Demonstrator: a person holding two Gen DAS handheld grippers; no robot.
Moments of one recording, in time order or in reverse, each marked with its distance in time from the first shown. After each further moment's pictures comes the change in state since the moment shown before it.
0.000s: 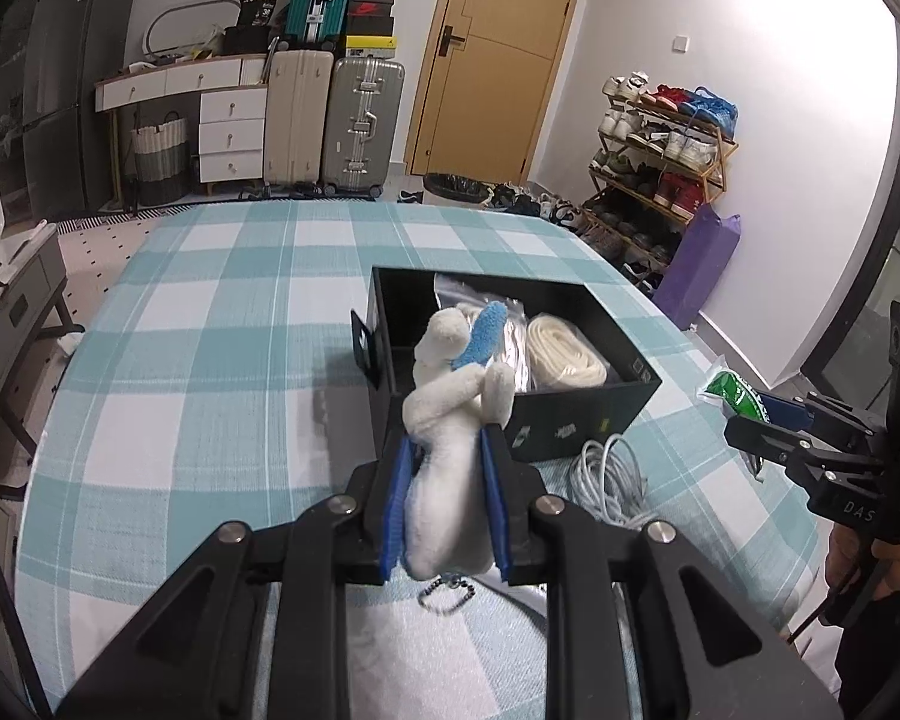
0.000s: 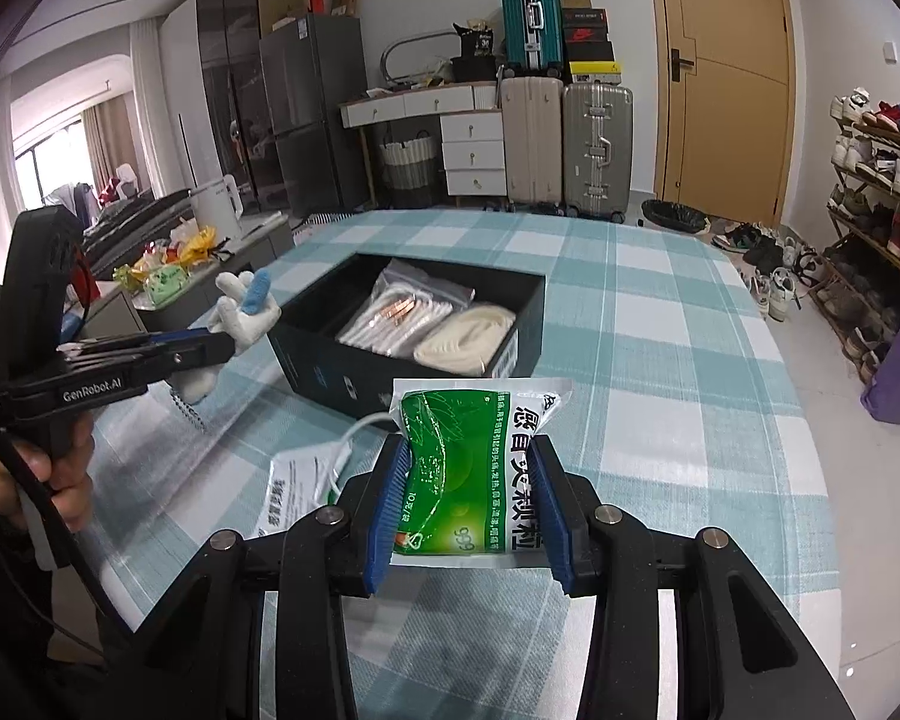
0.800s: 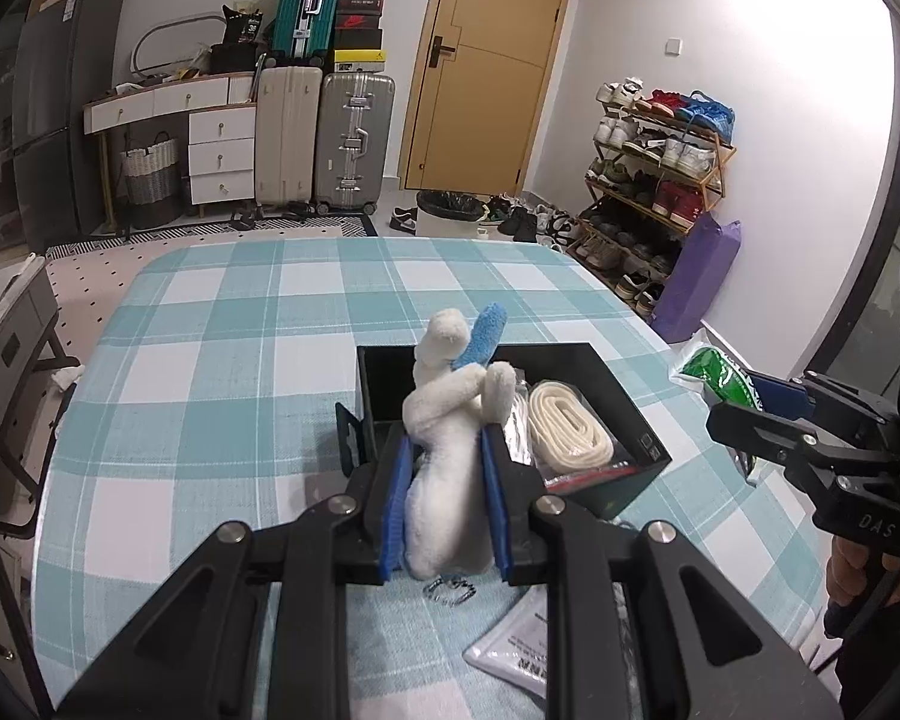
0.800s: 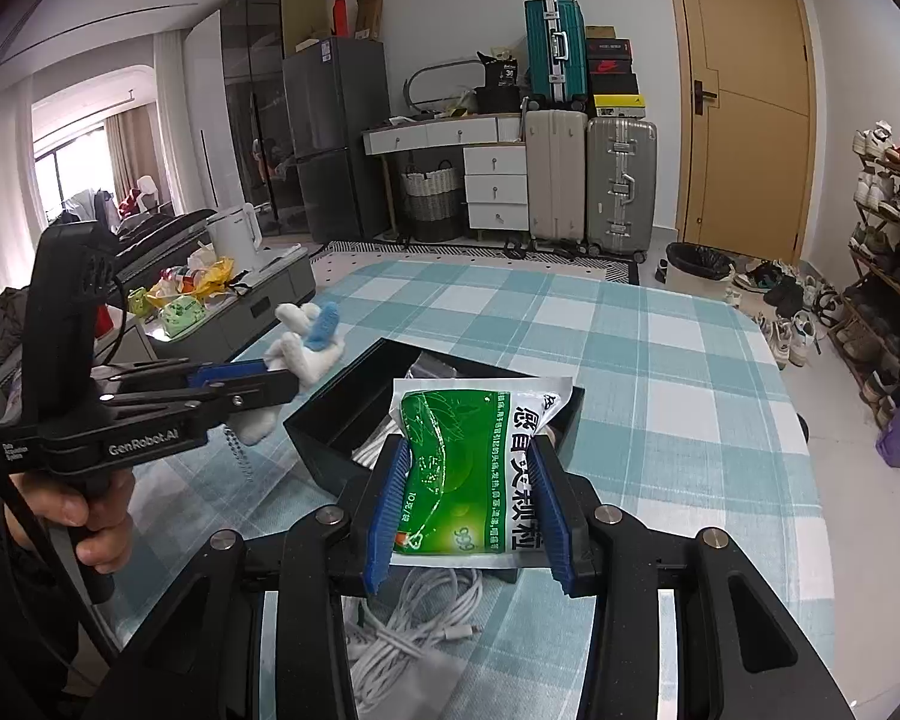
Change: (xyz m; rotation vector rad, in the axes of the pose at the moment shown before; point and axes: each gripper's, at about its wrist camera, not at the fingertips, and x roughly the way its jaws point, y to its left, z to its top) left arm 0.026 -0.002 0.047 0.031 -0.019 0.004; right arm 0.016 0.016 0.061 -0.048 -0.056 0.032
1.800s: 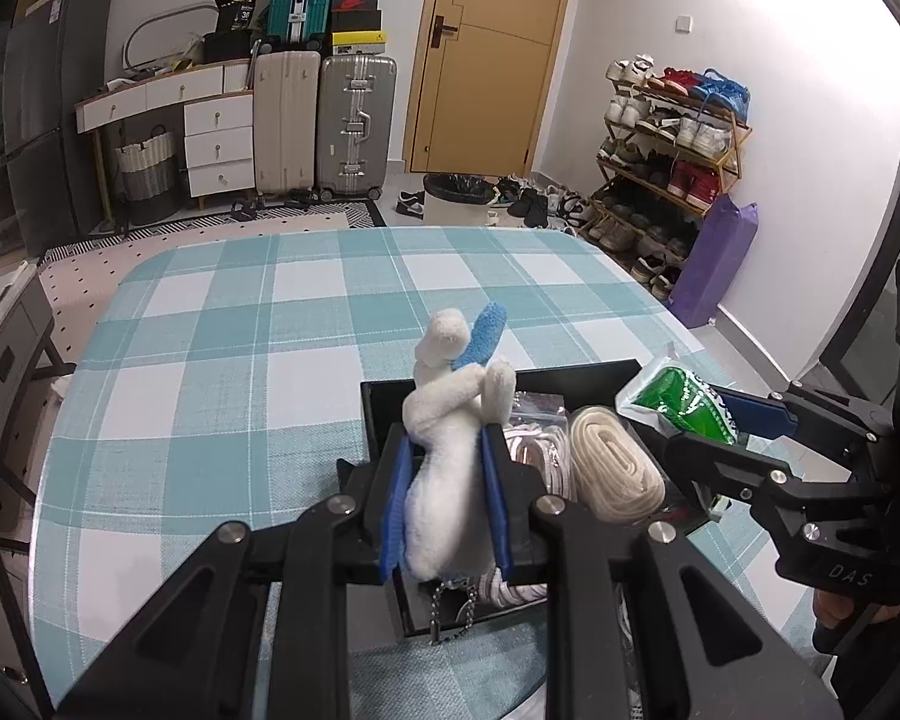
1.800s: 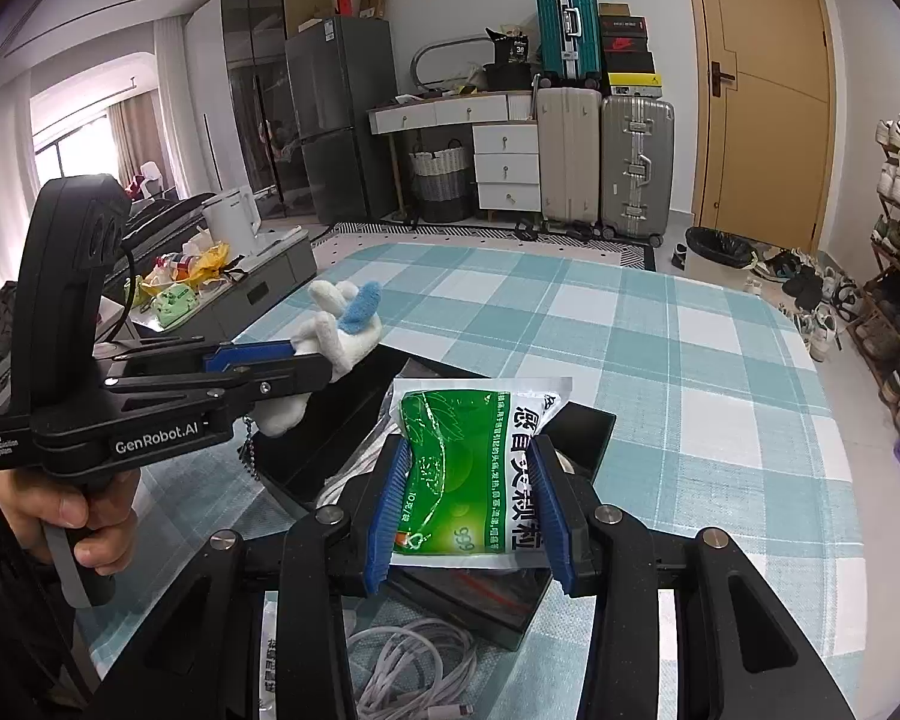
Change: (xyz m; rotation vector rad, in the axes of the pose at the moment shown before) left arm 0.045 0.004 0.022 0.021 0.052 0.020; right arm 0.066 -0.010 0.016 0.000 0.056 0.034
